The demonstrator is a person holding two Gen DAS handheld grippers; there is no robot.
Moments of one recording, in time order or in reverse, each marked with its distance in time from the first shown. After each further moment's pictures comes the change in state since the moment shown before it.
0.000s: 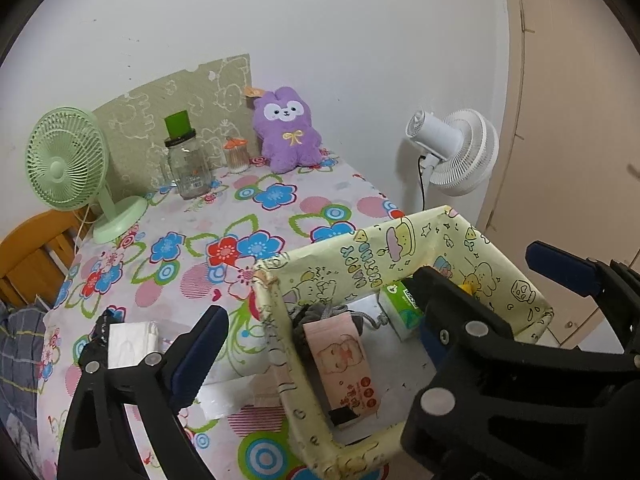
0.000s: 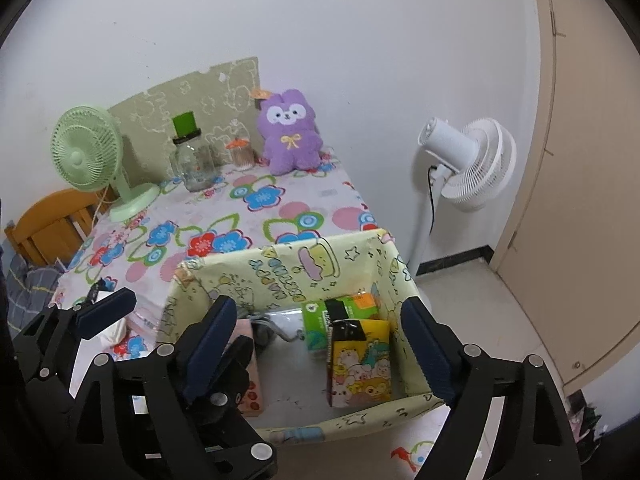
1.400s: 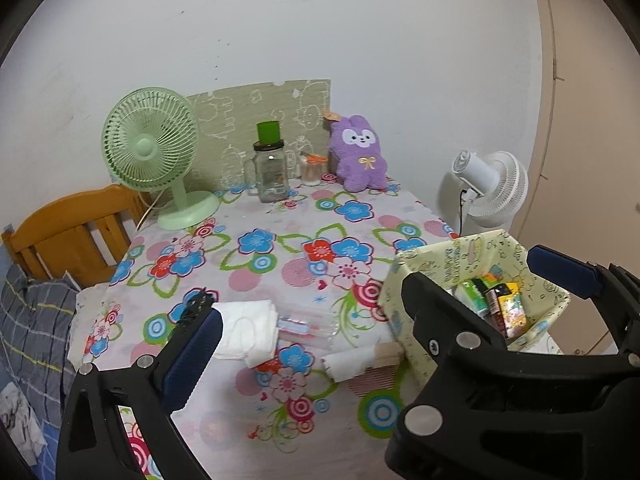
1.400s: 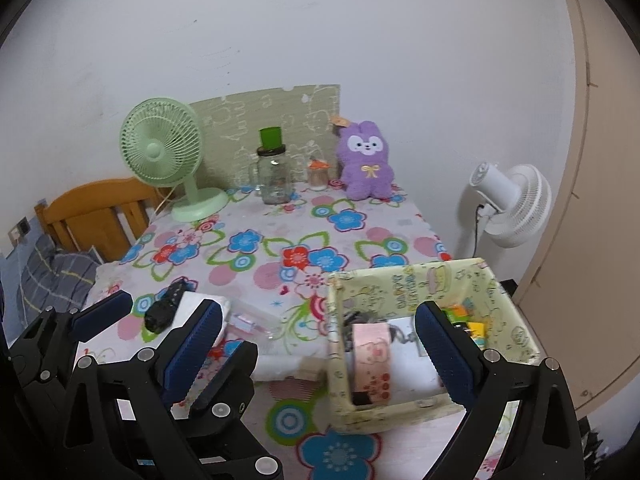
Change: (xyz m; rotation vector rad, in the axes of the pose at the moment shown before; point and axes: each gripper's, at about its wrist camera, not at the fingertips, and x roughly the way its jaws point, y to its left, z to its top) left arm -0.072 0.115 -0.033 -0.106 -0.084 0.060; right arm -0.049 0.128 -0.007 -0.108 -0.069 0.085
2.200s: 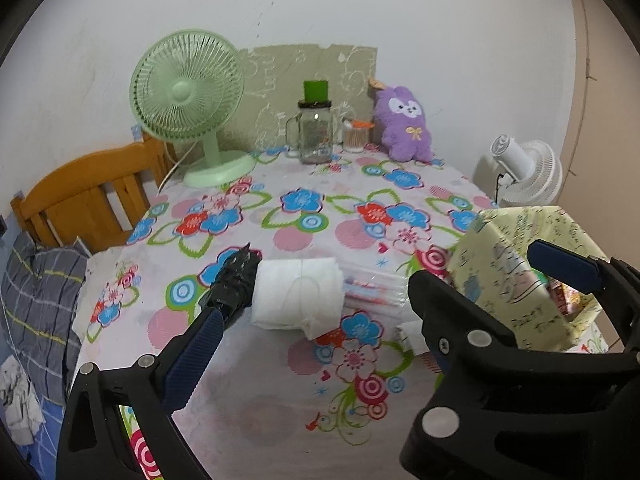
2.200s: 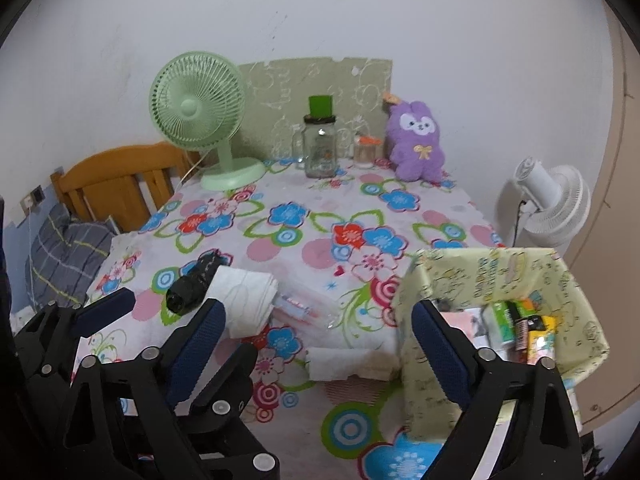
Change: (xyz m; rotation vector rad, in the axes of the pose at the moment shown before) left arm 0.040 0.061 -0.037 -0.066 0.078 0.053; right arm 0.056 0.057 -0.022 -0.072 0.070 0.069
